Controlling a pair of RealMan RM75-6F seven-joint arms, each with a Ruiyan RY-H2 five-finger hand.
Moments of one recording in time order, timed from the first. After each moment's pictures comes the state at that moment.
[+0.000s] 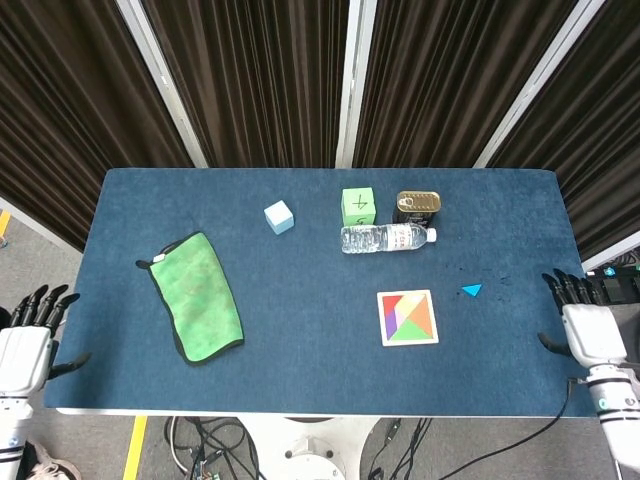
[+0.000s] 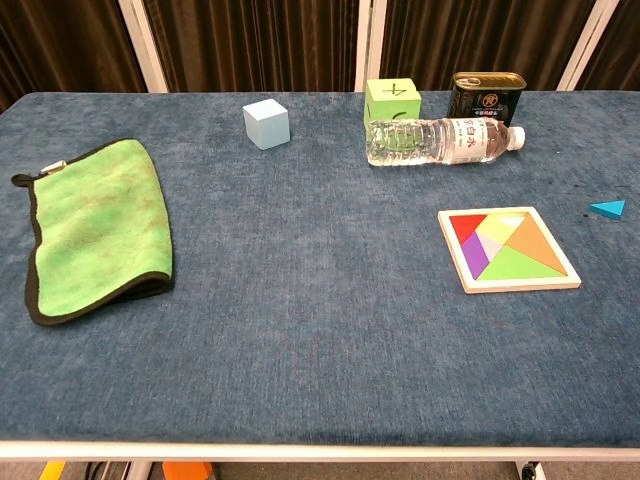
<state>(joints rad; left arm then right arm) -0.07 -1.21 -0.05 -1.52 1.52 1.54 0.02 0.24 -1.15 0.10 -1.39 -1.37 1.14 0.02</state>
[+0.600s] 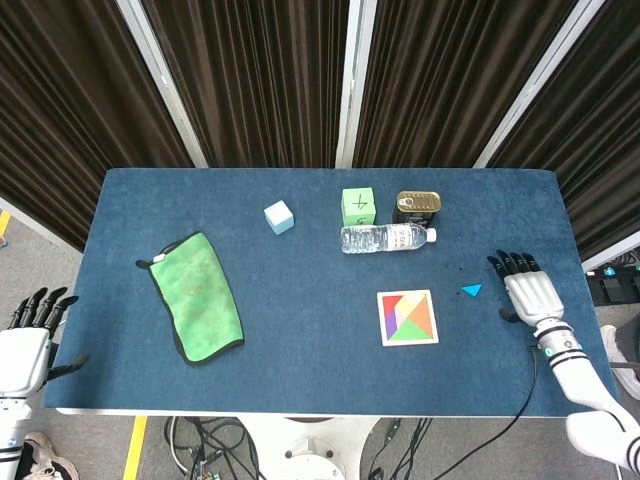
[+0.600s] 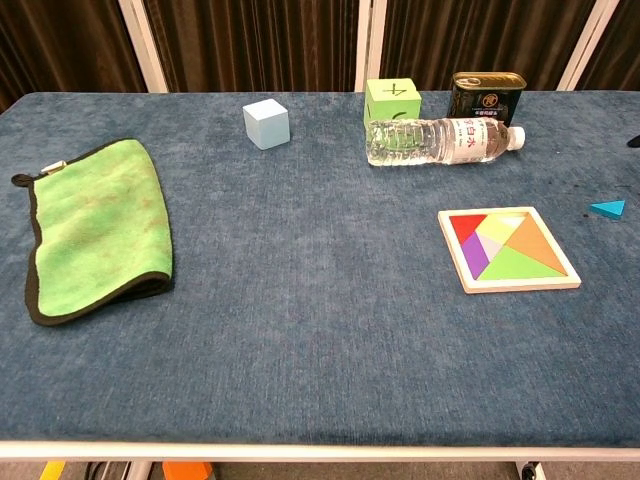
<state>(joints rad) -0.07 -1.22 -0.04 -1.48 1.50 1.52 -0.02 0.47 -1.33 0.11 -1.16 -1.34 0.87 -0.08</state>
